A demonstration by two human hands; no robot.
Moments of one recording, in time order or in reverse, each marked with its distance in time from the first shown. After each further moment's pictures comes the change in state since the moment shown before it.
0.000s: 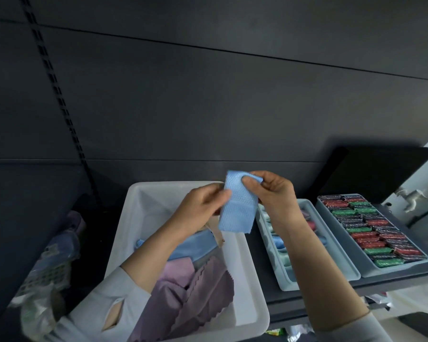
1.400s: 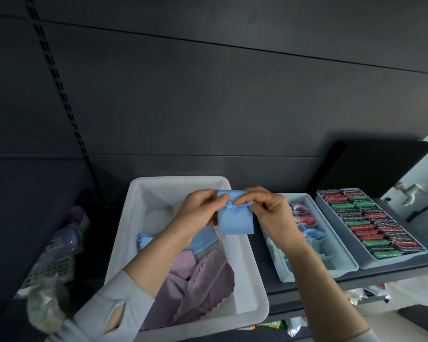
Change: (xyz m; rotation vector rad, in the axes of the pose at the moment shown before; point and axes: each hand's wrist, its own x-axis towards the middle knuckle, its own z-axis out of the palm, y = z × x) left_hand -0.017 -0.007 0.013 -0.184 0.063 -0.211; right_hand -0.030 0.036 -0.012 -0.194 -0.178 -0.171
